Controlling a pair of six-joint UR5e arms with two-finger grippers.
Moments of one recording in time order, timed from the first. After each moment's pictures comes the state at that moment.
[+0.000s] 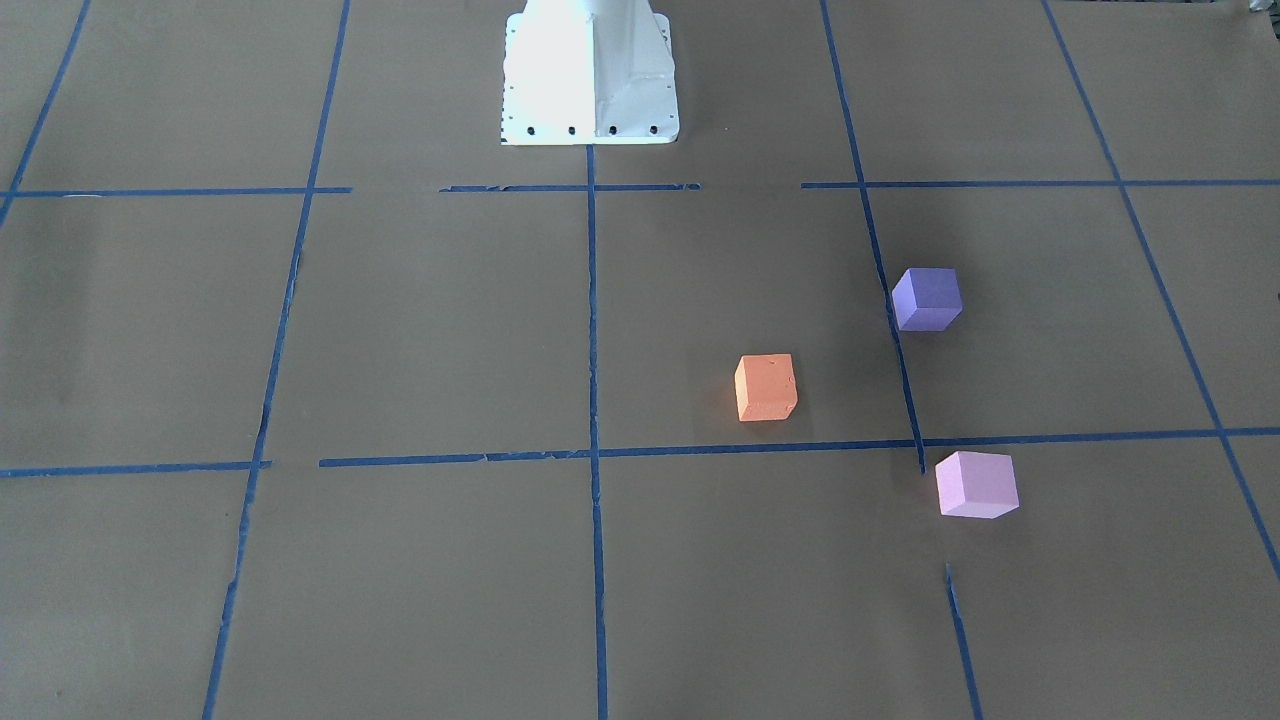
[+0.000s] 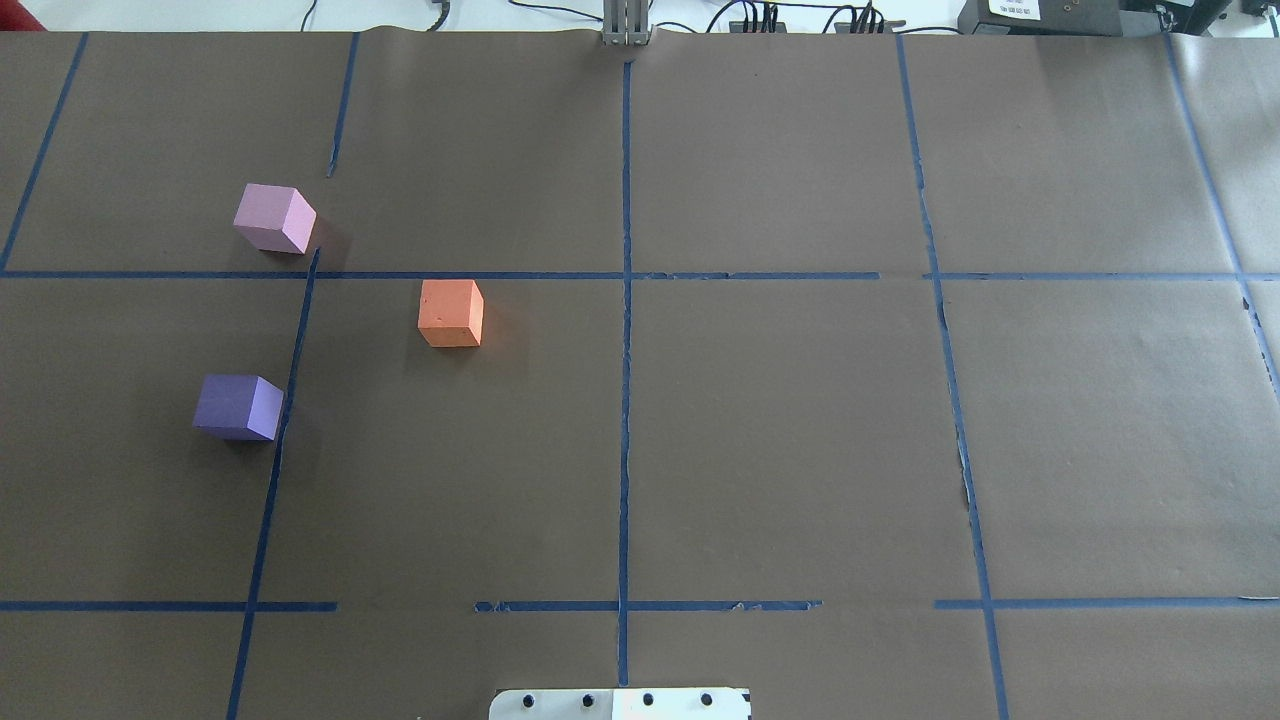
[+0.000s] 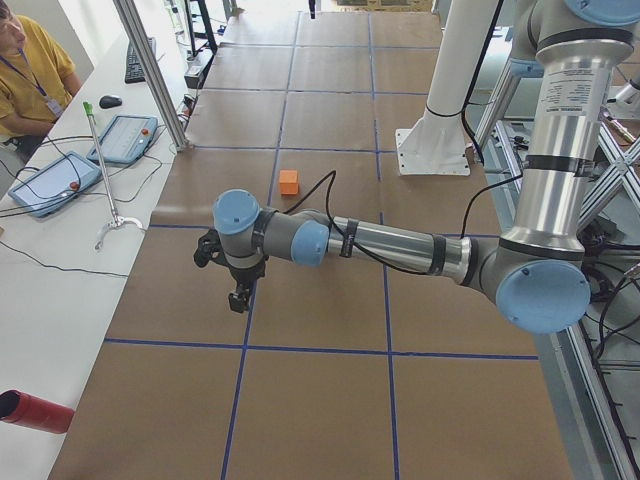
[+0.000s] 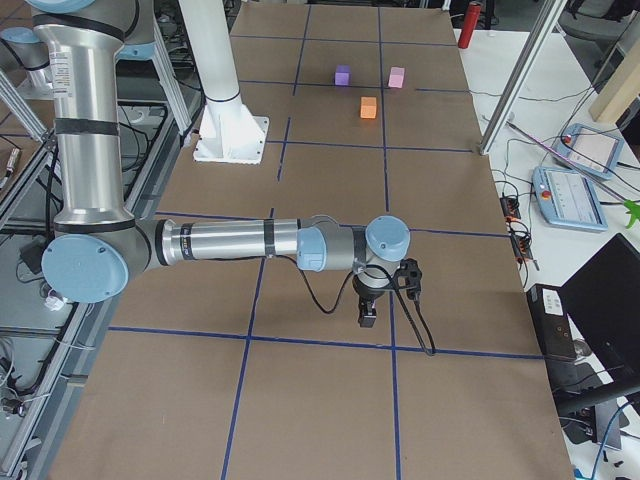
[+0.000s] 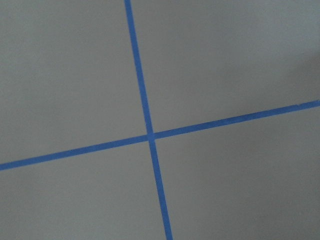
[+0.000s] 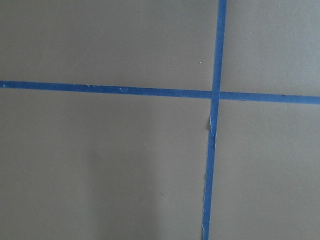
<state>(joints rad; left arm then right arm) -1.42 -1.70 -1.66 -1.63 -2.36 0.01 1.46 -1.56 1.64 -1.61 2.38 0.06</state>
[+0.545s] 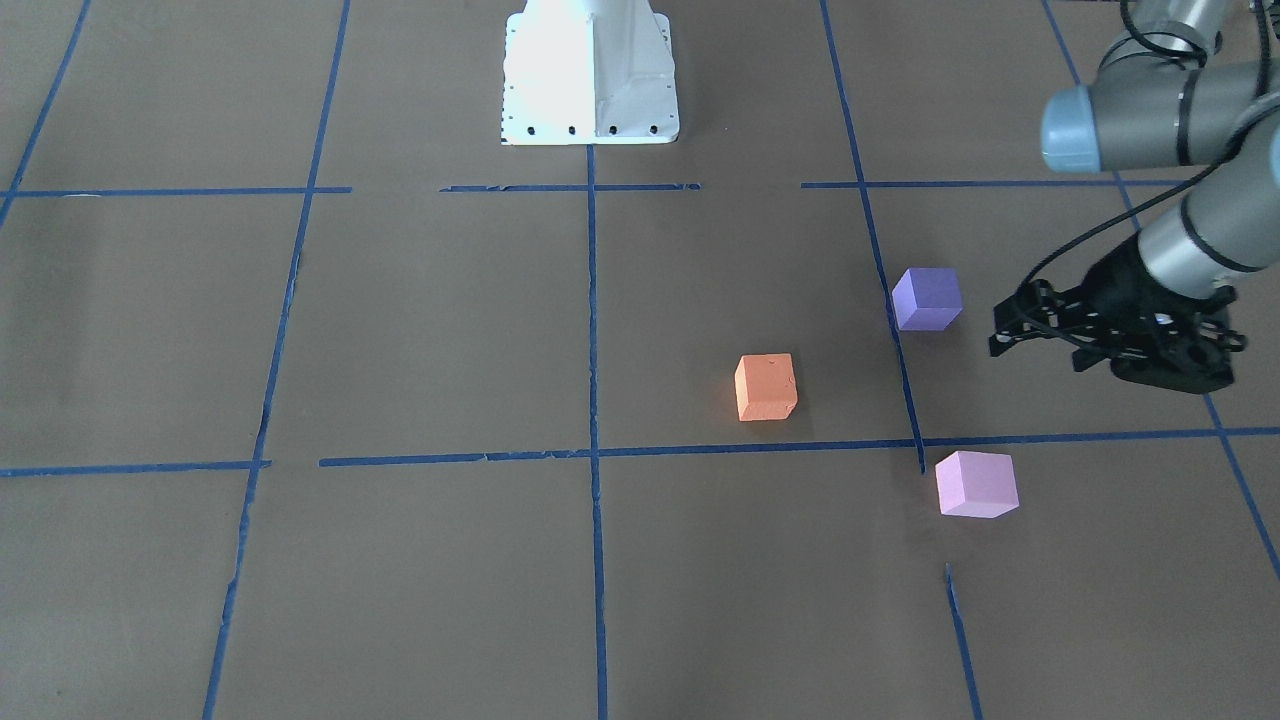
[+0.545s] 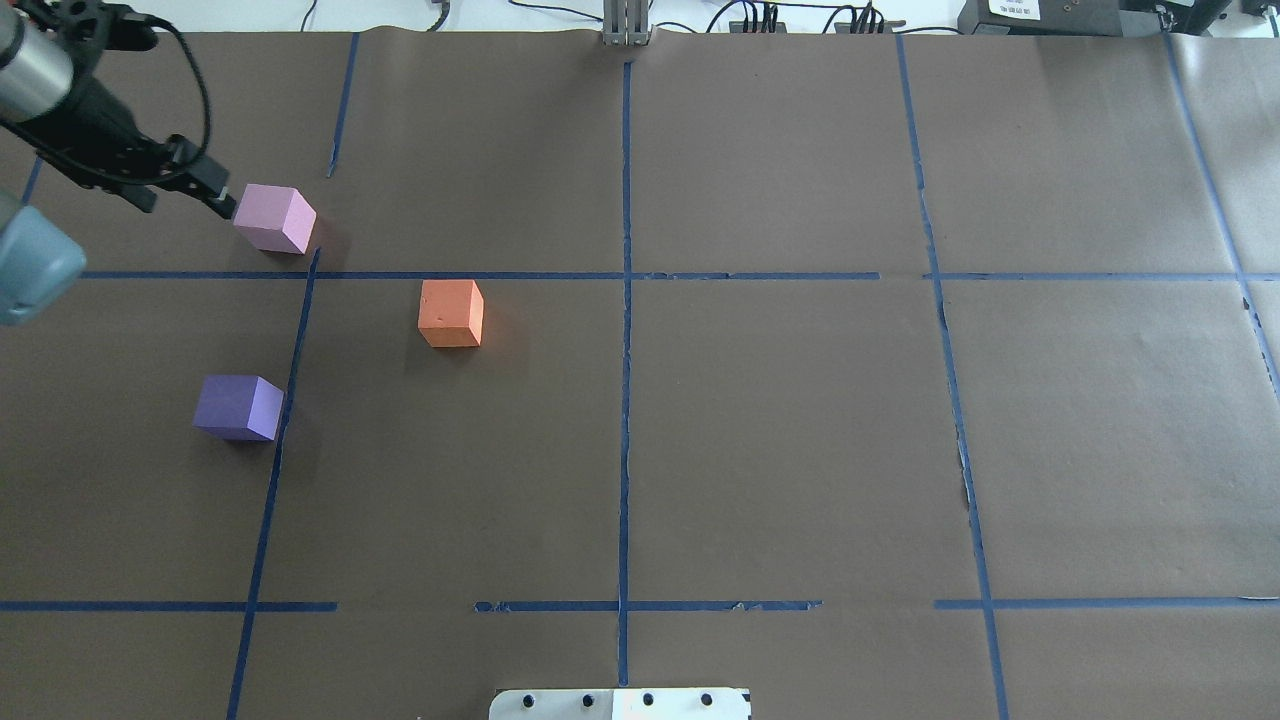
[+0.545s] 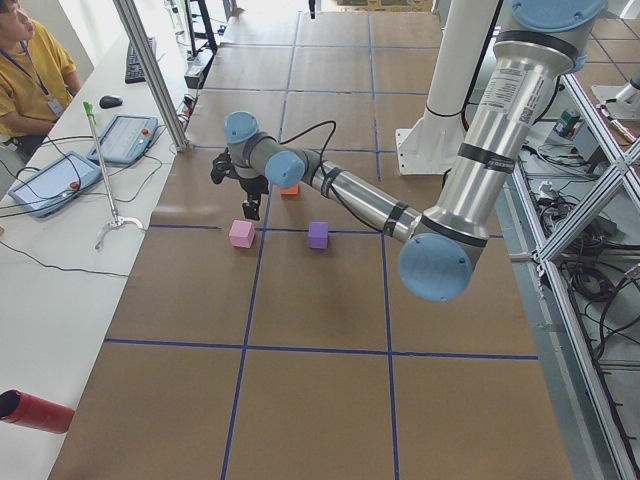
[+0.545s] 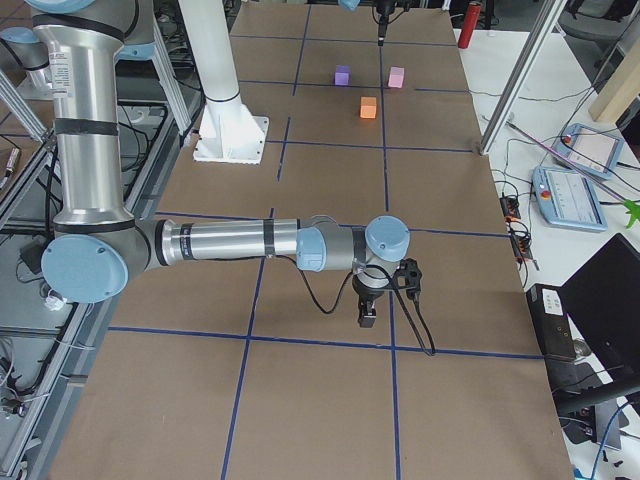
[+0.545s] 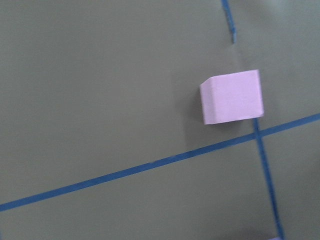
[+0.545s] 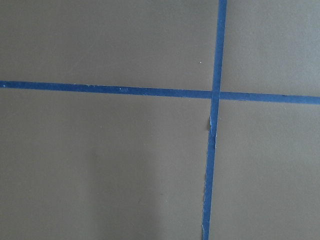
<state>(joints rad) -1.06 -1.98 -1.70 -1.64 -2.32 -0.63 1.46 -1.56 1.64 -1.61 2.38 0.06</state>
